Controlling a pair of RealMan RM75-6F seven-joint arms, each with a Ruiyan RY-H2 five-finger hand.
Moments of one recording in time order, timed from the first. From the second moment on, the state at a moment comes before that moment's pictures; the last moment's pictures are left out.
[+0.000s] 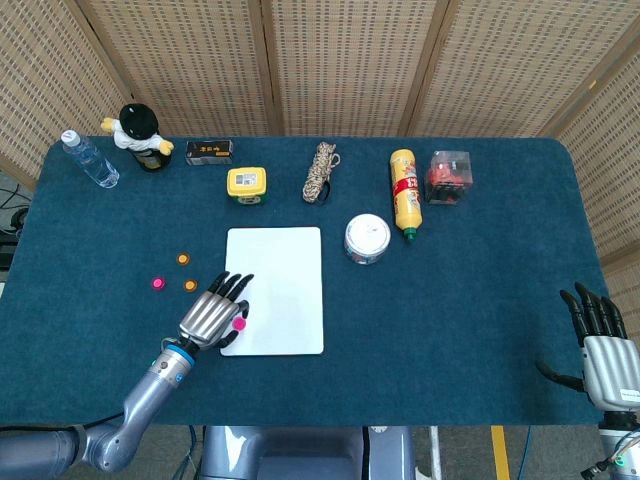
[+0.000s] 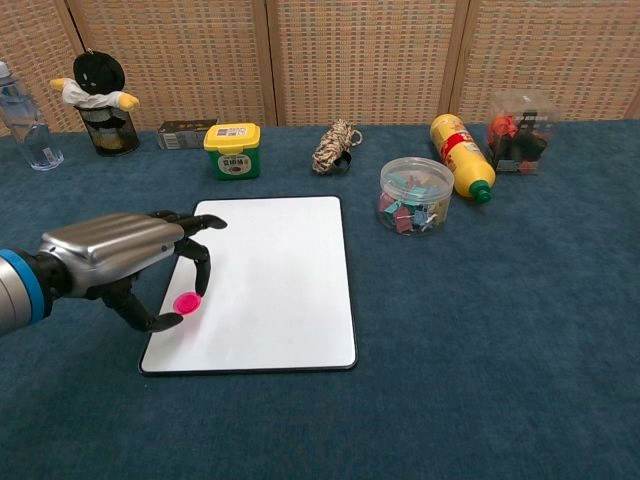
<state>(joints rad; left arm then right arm) -0.61 -1.57 -0.07 -1.61 1.14 0.97 0.60 0.04 -1.14 0.07 -1.59 -1.50 1.52 0.04</state>
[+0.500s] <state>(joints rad) -0.62 -1.54 -0.13 -1.50 1.11 1.02 0.51 0.04 -1.14 0.07 -1.59 -1.50 1.51 0.04</state>
